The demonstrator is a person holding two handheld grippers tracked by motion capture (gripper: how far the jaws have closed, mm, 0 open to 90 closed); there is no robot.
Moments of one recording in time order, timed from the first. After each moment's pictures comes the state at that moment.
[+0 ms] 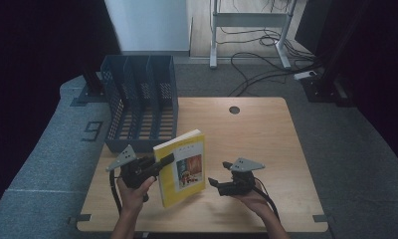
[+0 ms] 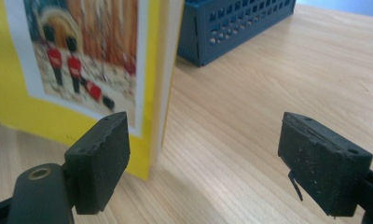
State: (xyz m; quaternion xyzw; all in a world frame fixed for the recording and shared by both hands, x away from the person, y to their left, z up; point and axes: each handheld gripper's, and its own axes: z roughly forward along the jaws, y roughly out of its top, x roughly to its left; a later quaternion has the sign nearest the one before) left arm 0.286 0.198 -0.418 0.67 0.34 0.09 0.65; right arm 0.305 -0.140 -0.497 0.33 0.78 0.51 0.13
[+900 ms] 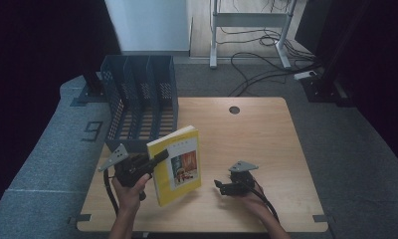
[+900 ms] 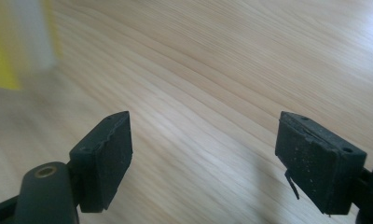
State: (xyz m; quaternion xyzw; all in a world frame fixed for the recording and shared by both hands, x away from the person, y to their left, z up) left arm 0.285 0.206 -0.413 0.65 0.36 0.10 0.66; right arm 0.321 -0.147 -0.544 0.41 0.80 0.40 0.15
